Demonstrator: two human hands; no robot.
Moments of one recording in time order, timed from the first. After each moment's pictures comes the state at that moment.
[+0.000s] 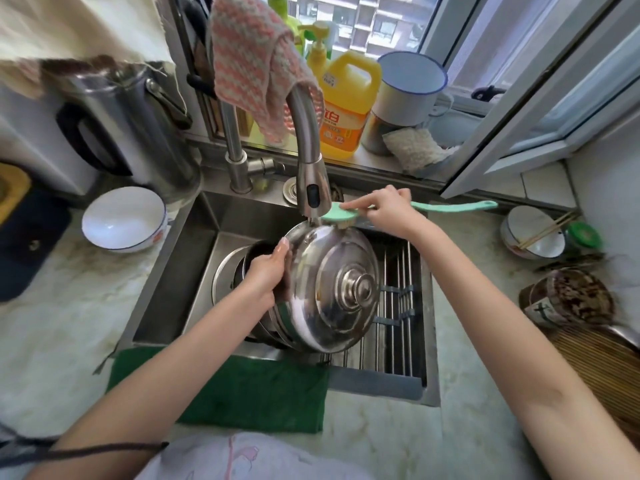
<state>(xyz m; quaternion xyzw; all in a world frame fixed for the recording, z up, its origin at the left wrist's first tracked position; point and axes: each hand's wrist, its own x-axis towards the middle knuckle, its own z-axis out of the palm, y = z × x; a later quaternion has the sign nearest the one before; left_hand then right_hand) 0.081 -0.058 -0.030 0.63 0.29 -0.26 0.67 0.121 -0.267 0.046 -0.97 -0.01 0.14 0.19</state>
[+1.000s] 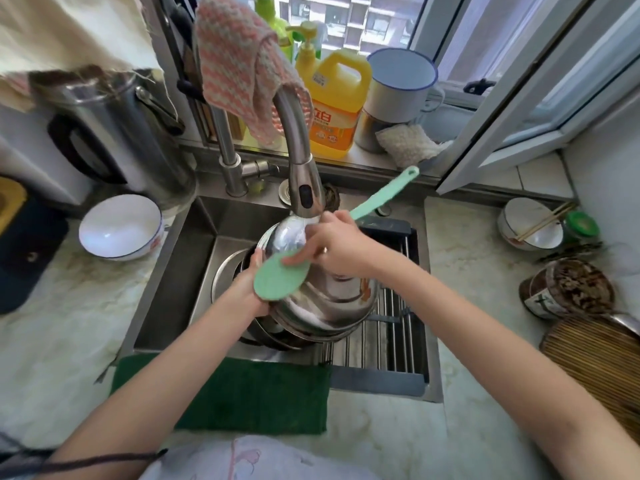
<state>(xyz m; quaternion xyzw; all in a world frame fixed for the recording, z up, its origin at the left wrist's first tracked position) 0.081 -0.047 -0.028 0.45 0.44 -0.32 0.71 0.080 -0.202 0.055 -0.95 -0.20 0.16 0.19</state>
